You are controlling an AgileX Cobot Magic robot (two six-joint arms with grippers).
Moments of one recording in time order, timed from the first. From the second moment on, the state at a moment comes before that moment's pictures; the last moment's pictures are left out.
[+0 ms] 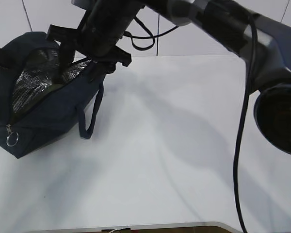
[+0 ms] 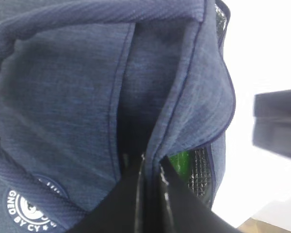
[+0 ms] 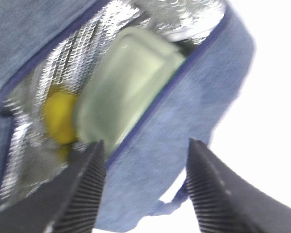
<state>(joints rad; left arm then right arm) 0.17 1.80 -1.49 -0.76 1.16 0.48 0.61 2.42 -2.53 0.34 1.19 0.38</state>
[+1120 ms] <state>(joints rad) 0.17 1.80 -1.49 -0.76 1.14 0.43 0.61 2.44 -2.61 0.09 1.25 0.53</state>
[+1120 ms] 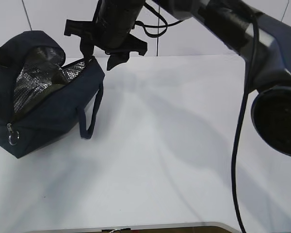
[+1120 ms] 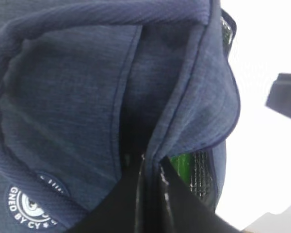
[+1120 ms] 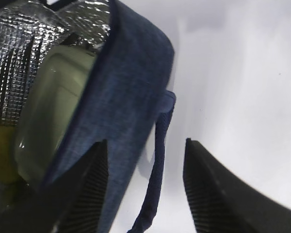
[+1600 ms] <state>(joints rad) 0.18 1.80 -1.49 -0.70 1.11 0.39 0.61 2.48 -2.61 0.10 1.25 0.60</state>
